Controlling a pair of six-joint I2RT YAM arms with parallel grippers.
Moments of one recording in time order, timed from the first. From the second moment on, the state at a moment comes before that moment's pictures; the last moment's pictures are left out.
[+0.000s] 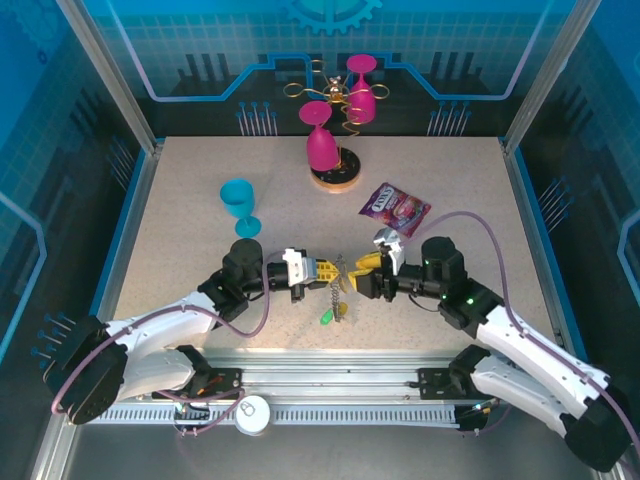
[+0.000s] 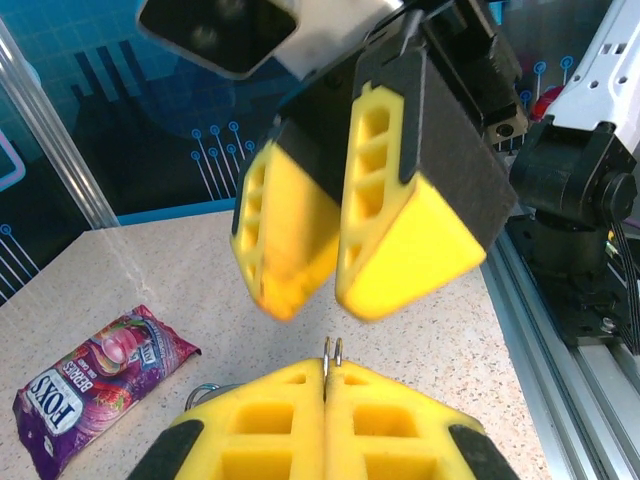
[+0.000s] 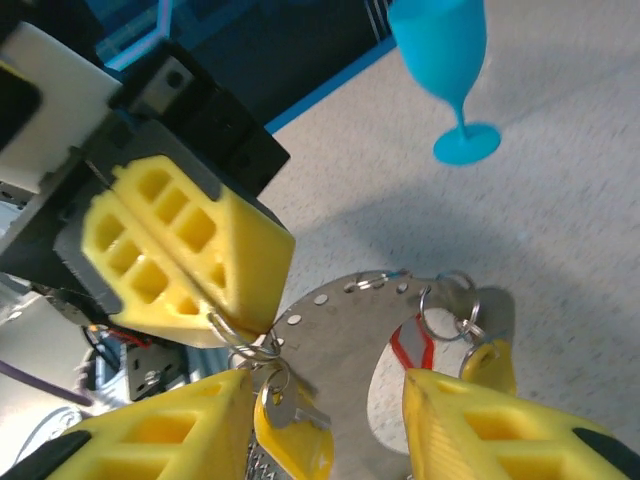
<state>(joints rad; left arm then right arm) -0.68 1.14 0.49 0.54 0.68 0.30 0.63 0.80 0.56 -0.09 -0.50 0.19</state>
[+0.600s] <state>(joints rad) -0.68 1.15 0.49 0.56 0.69 0.28 0.63 0.88 0.47 0.18 -0.62 -0.14</state>
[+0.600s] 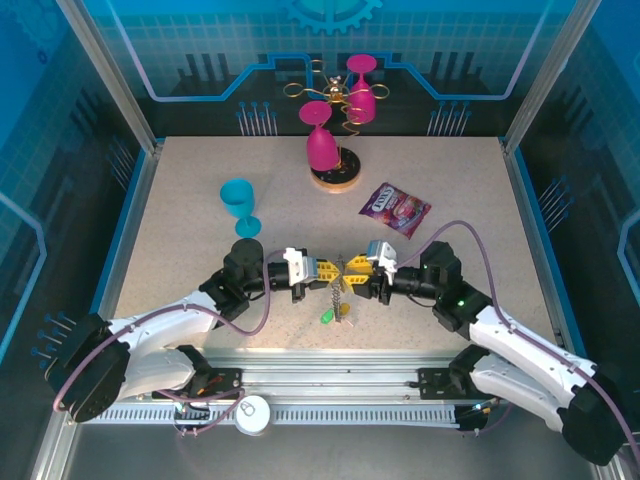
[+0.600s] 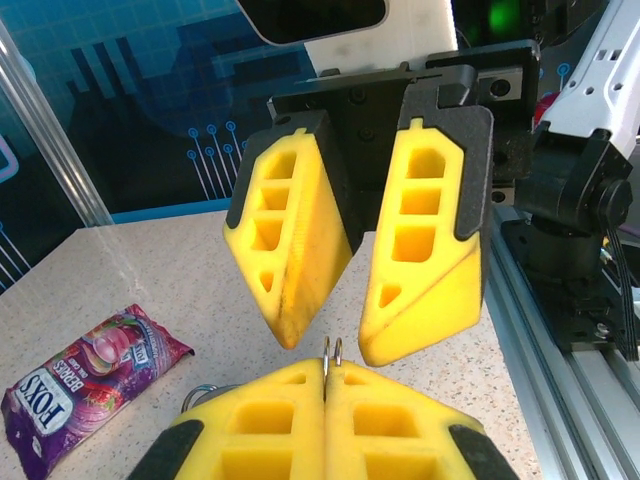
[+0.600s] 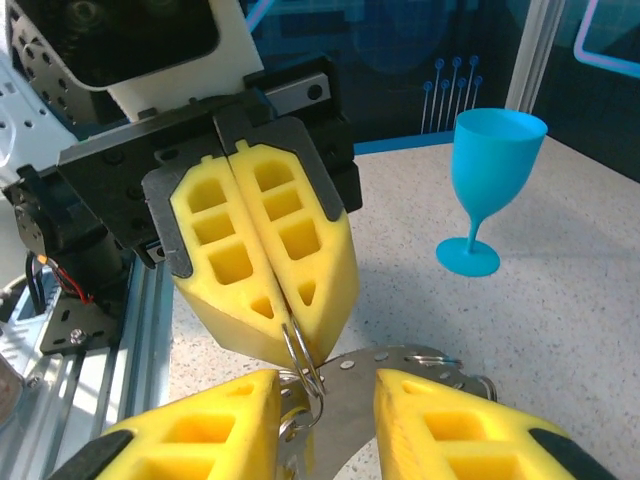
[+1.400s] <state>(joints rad) -0.68 1.16 0.49 0.56 0.70 0.27 0.64 0.91 0.47 0.19 -0.65 -0.33</state>
